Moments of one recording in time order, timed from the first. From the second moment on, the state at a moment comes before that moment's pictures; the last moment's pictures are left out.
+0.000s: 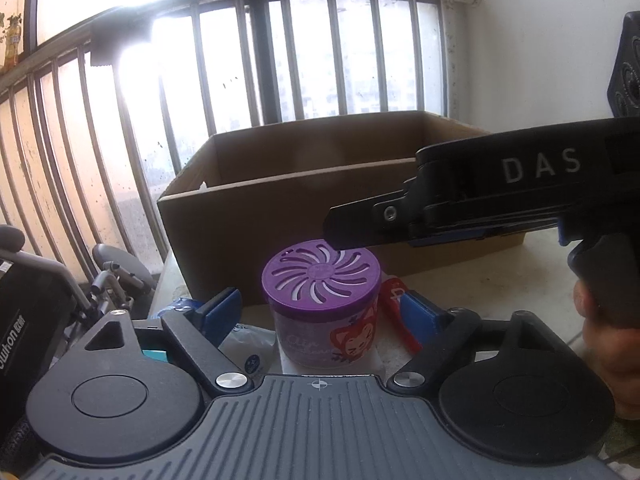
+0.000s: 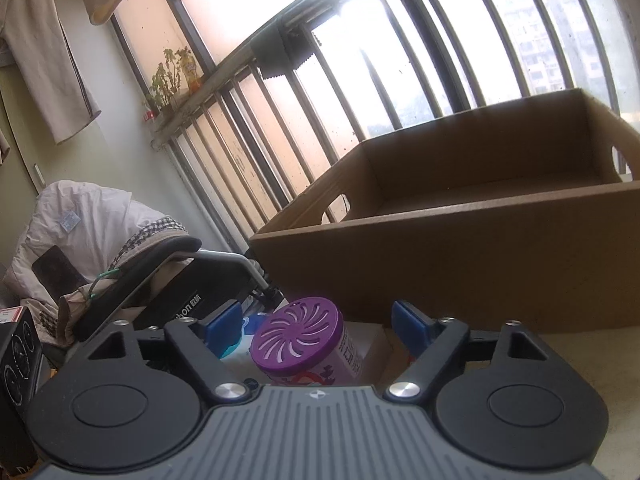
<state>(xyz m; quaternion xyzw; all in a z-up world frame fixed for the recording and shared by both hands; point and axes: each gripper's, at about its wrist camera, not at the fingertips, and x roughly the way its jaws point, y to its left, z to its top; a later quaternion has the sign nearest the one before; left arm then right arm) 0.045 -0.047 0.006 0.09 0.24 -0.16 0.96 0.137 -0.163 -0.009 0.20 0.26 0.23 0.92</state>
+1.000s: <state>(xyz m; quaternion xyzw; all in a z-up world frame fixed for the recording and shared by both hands) 0.063 -0.033 0.006 0.05 0.28 -0.18 0.94 0.146 -0.171 -0.030 0.26 0.31 0.26 0.88</state>
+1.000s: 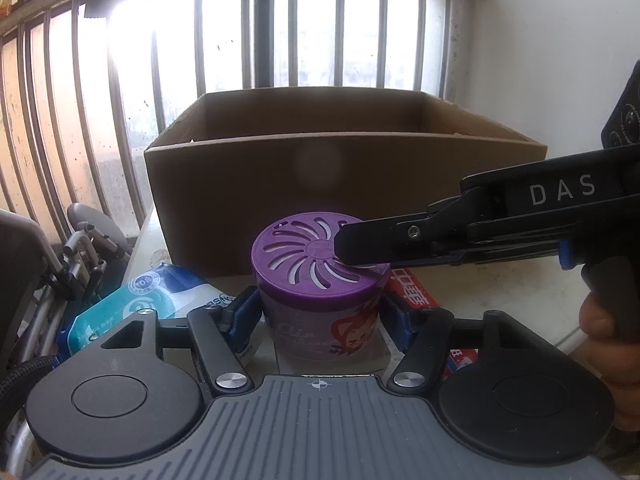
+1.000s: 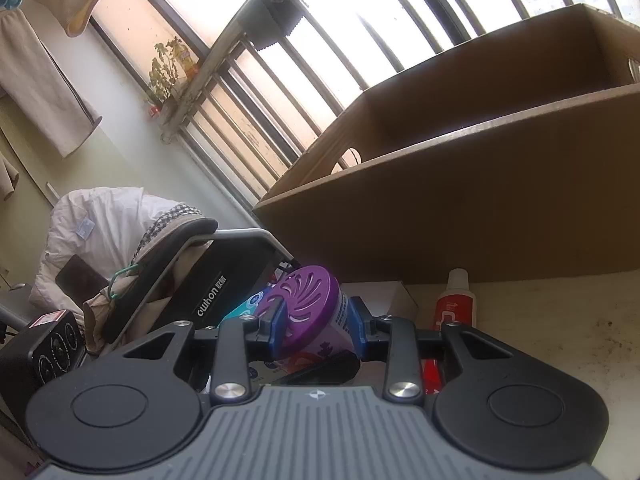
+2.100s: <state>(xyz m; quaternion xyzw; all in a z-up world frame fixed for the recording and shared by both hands) 0.135 -0.075 0.158 0.13 0.21 -0.17 0.95 0.197 -0.191 0.129 0.19 0.25 0.27 0.91</state>
